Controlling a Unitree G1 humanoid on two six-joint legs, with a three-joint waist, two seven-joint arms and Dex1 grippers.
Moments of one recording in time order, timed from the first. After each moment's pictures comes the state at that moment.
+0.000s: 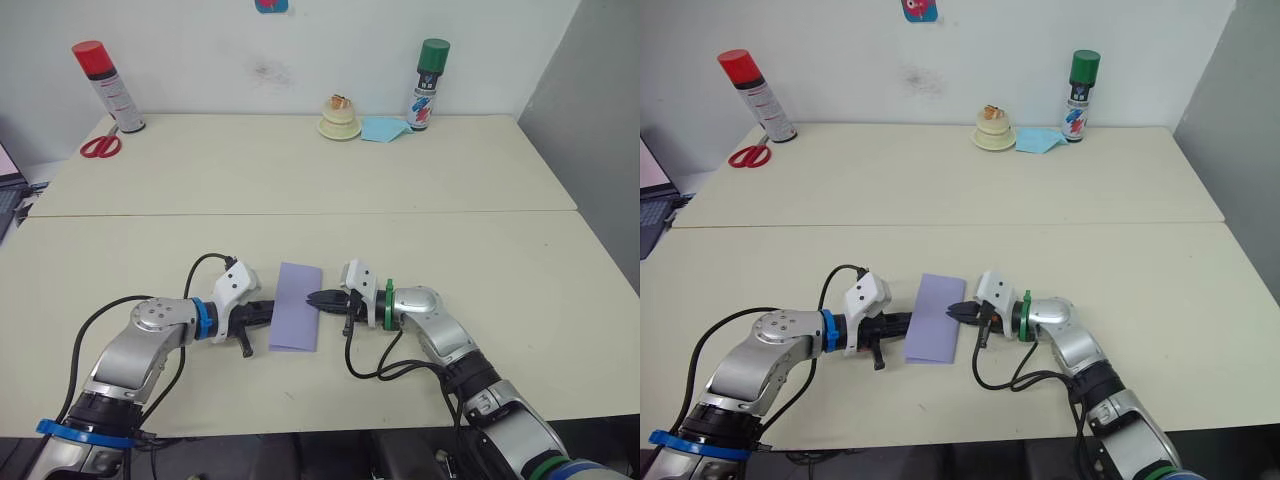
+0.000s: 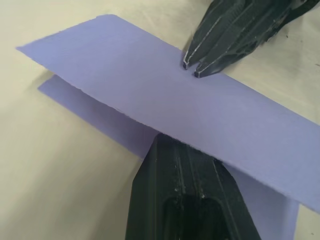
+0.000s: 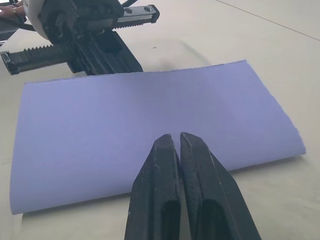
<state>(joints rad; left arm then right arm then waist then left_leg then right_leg) -0.23 0.74 -0.06 -0.02 -0.34 0.48 -1.01 -0.53 -0.13 0.34 0.42 0.09 0.00 0.96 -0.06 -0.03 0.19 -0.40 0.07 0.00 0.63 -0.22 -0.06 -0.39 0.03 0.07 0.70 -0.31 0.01</state>
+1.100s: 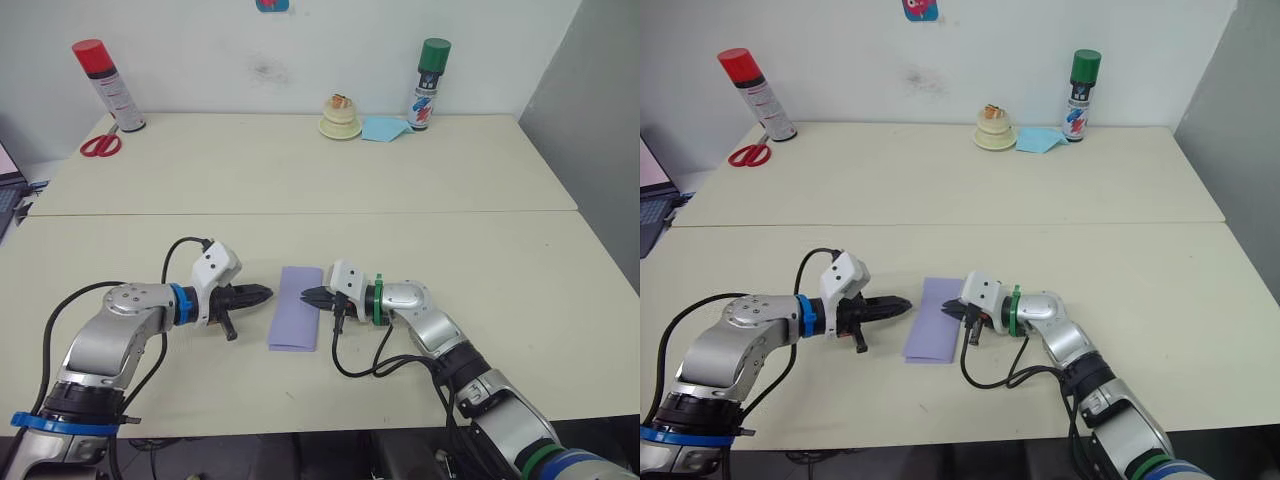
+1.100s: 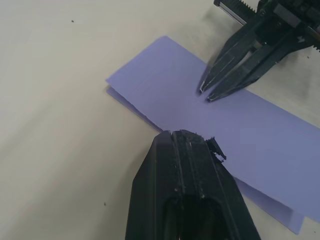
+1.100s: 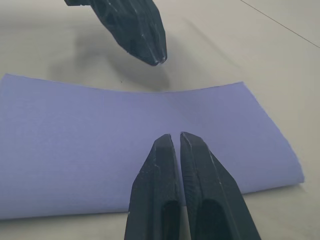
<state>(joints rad) -0.27 0.78 -0.01 -0.07 -0.35 0.55 -1.02 -0.60 -0.11 0.38 0.48 -0.04 -0.05 0.89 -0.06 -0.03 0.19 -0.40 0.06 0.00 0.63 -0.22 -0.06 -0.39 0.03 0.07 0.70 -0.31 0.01</state>
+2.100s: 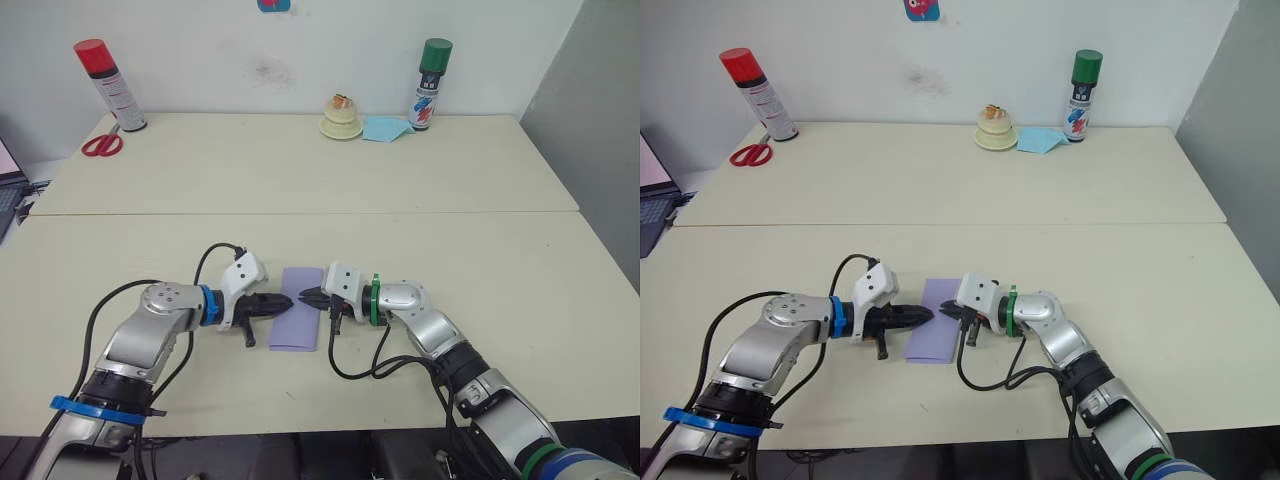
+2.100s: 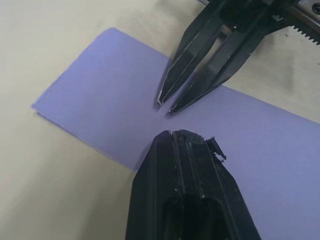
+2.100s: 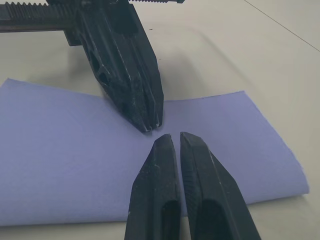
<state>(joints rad) -0.34 0.72 -0.15 0.04 -0.25 0.41 -1.09 -0.60 -0.11 0.41 0.46 -0.06 -0.05 0.86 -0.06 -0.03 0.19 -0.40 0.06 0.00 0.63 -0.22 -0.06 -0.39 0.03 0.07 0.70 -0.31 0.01</state>
